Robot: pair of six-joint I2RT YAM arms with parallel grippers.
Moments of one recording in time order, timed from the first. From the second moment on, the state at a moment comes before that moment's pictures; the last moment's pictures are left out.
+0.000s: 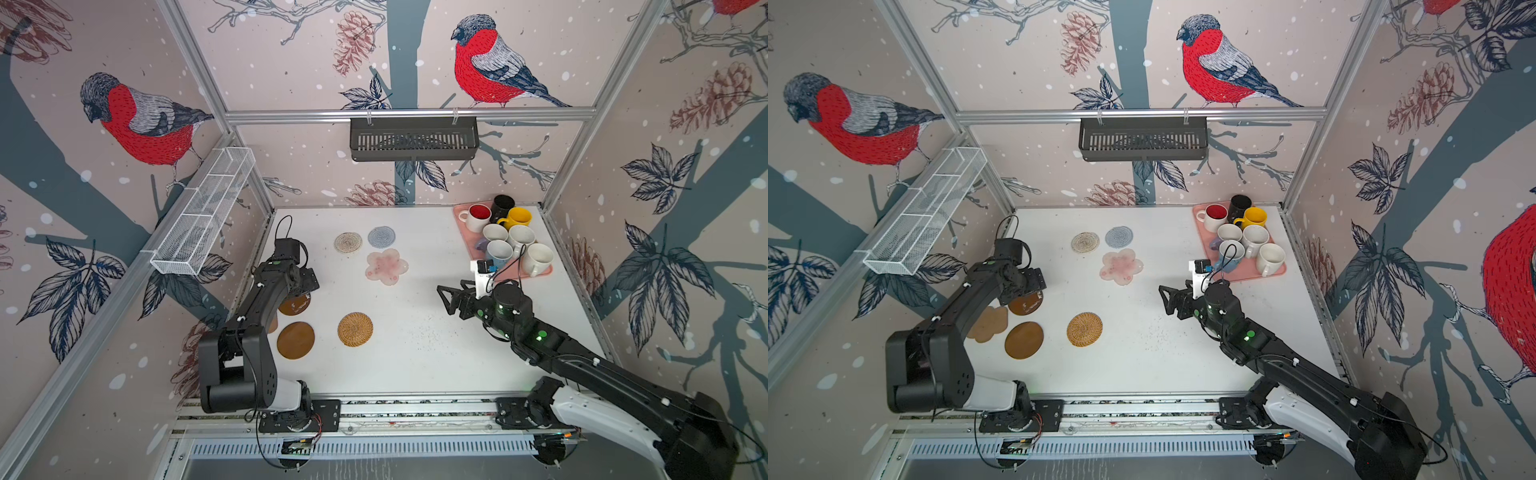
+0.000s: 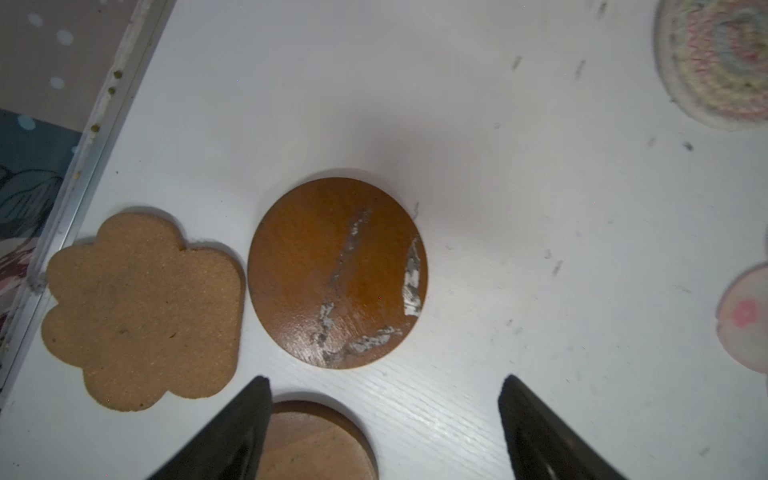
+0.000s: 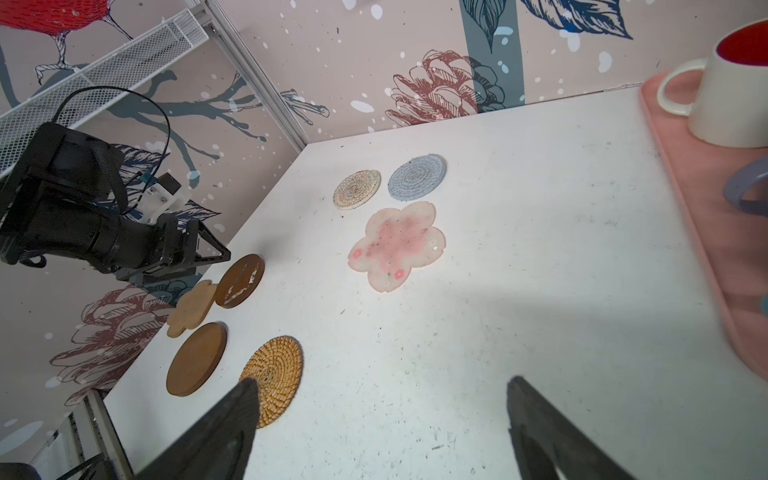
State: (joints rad) left arm 0.12 1.46 0.98 -0.72 -0.12 -0.37; right arm 0.74 0.90 0.49 0.10 0.01 0.48
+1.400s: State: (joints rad) left arm 0.24 1.70 1.02 -0.63 -0.07 -0.35; right arm 0.64 0.89 0.43 0.18 -0.13 0.58
